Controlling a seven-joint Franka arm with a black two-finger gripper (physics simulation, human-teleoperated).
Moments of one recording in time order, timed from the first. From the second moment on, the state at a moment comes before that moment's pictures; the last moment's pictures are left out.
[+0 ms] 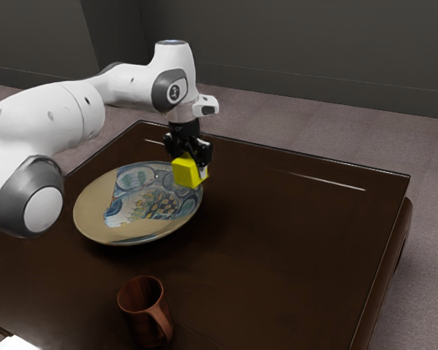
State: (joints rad) arm -0.13 0.69 0.15 -1.15 -0.12 1.78 0.09
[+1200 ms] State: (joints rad) arm 0.09 0.78 0.15 -1.10 -0.15 1.78 0.19
